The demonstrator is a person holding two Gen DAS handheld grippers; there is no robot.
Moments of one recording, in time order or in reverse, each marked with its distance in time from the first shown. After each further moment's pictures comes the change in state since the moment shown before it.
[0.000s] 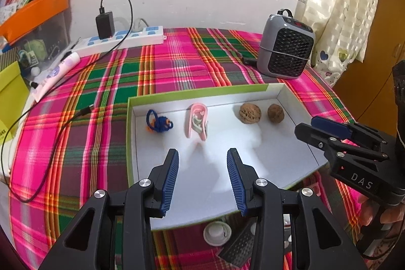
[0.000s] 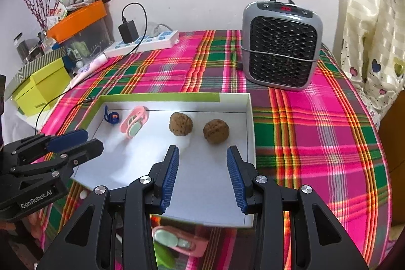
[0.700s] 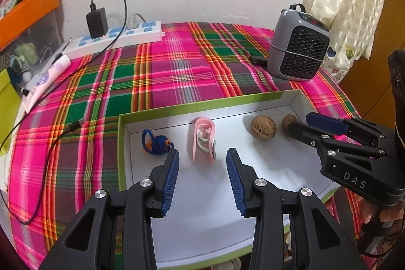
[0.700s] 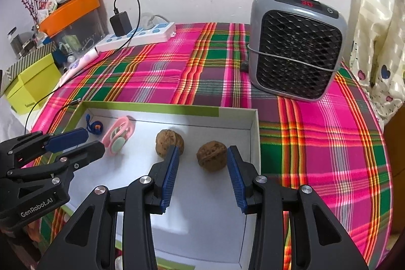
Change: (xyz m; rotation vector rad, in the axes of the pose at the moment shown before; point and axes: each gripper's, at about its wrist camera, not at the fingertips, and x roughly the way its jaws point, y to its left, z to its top) left arm 0.033 0.003 0.027 0.012 0.040 0.010; right arm 0.039 -0.009 0.028 -0.023 0.062 -0.002
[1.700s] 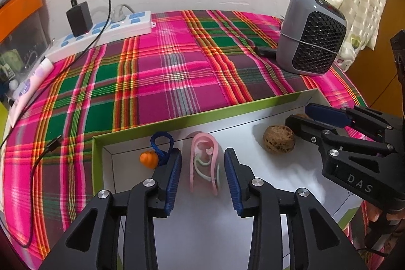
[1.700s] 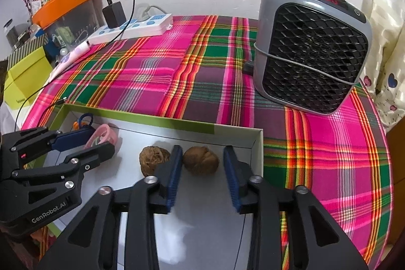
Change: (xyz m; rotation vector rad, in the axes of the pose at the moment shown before) left arm 0.045 -0.003 0.019 0.031 0.062 0.002; right arm 0.030 -0.006 0.020 -0.042 0.044 -0.004
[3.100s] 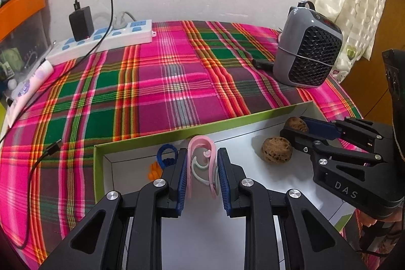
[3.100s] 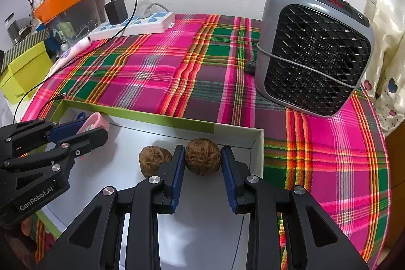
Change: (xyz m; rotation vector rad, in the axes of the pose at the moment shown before) left arm -0.004 0.002 0.002 -0.022 -0.052 -0.029; right arm 0.005 0.004 0.001 -0.033 0.012 -0.012
